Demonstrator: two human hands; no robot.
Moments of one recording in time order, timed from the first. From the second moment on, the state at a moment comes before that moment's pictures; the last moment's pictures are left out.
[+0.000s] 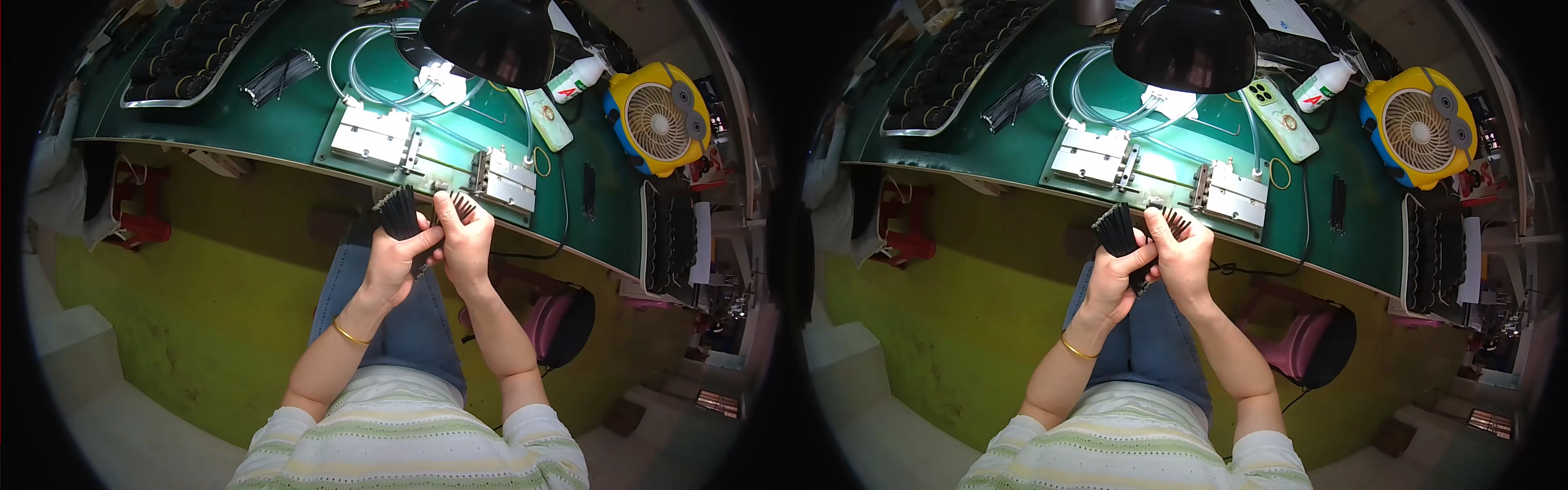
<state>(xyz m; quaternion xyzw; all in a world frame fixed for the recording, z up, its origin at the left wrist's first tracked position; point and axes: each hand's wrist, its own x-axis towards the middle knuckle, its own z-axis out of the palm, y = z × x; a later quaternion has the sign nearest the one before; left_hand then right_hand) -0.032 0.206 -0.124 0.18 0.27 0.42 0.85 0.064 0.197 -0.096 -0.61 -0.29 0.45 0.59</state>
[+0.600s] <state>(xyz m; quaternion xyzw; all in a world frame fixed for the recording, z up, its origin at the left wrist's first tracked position) -0.035 0.209 -0.122 0.20 0.26 0.41 0.85 0.065 0.200 -0.101 -0.59 -0.26 0.46 0.61</state>
